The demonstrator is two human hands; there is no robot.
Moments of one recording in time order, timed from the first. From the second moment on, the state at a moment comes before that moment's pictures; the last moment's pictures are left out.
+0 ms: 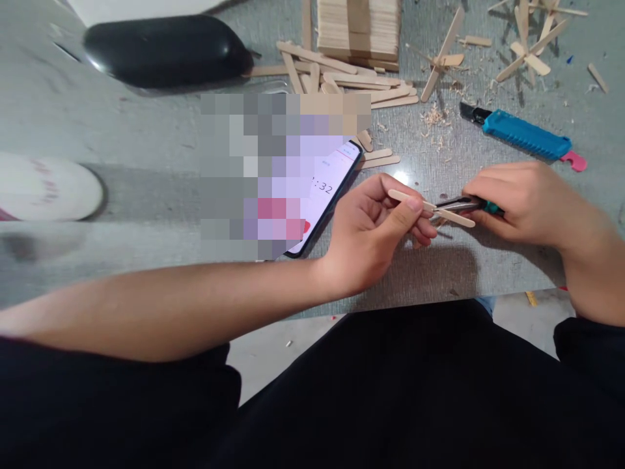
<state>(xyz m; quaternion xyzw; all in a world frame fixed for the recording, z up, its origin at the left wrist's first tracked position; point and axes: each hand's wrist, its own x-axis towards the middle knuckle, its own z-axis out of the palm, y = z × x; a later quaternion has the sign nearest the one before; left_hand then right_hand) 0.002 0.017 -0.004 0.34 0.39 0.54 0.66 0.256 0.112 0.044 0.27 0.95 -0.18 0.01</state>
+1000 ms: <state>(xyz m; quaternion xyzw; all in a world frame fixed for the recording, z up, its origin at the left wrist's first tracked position) -0.006 0.008 -0.007 0.44 0.37 0.48 0.66 0.260 0.117 0.039 0.22 0.95 -0.22 -0.02</state>
